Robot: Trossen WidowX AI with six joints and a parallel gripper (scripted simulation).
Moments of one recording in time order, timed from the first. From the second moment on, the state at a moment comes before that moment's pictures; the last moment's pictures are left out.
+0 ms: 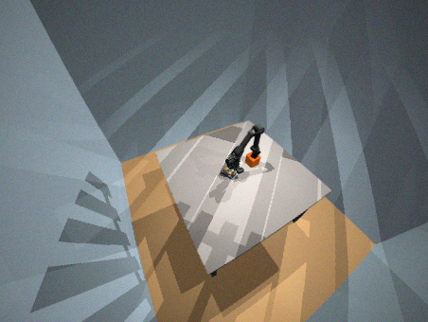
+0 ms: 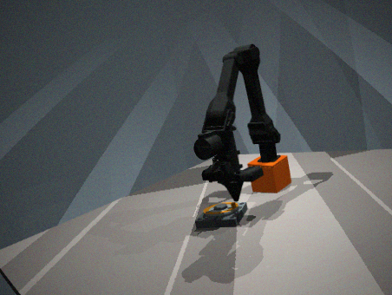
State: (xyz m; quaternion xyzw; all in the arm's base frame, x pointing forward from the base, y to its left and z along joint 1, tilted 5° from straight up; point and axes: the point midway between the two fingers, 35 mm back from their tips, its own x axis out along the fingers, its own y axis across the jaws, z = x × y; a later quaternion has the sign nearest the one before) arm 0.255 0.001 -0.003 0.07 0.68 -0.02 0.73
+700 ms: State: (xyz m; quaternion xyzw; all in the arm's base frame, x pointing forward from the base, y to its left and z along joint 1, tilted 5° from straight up) arm 0.272 0.006 -0.006 0.07 0.68 -0.02 0.73
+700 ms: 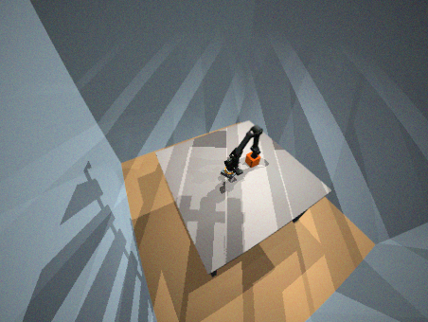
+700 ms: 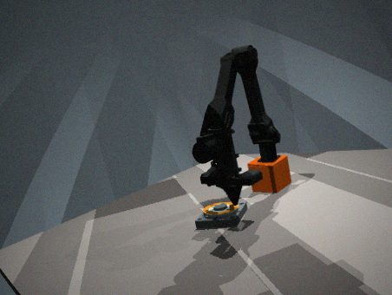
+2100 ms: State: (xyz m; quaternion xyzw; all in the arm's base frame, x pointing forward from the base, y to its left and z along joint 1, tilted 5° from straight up) arm 0.318 -0.015 0.001 0.07 0.68 -0.02 0.73
